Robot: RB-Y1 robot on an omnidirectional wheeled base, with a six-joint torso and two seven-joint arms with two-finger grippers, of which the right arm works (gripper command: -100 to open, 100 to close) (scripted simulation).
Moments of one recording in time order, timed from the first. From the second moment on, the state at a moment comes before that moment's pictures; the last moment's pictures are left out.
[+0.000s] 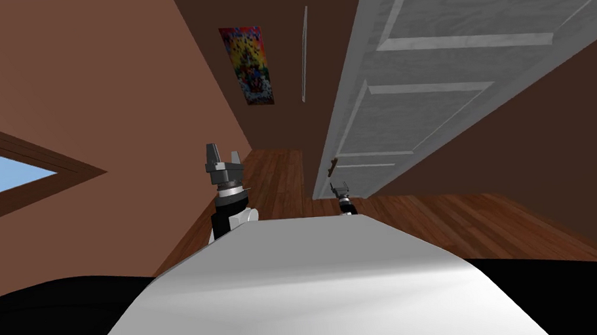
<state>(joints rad) 0.05 -0.37 0.33 -0.89 -0.54 -0.85 -1.41</state>
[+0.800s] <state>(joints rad) 0.01 -0.40 0.36 -0.76 -0.59 -0.88 -1.56</state>
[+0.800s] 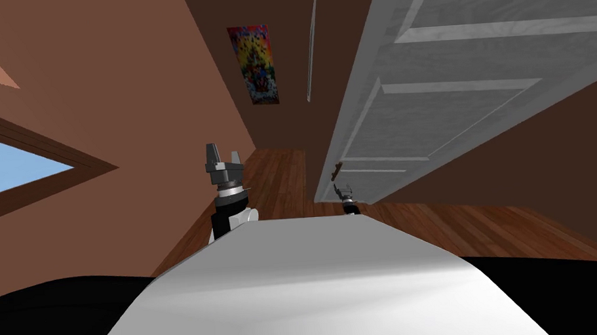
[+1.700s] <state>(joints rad) 0.01 -0.40 0.32 -0.71 -0.60 -0.90 -1.57</state>
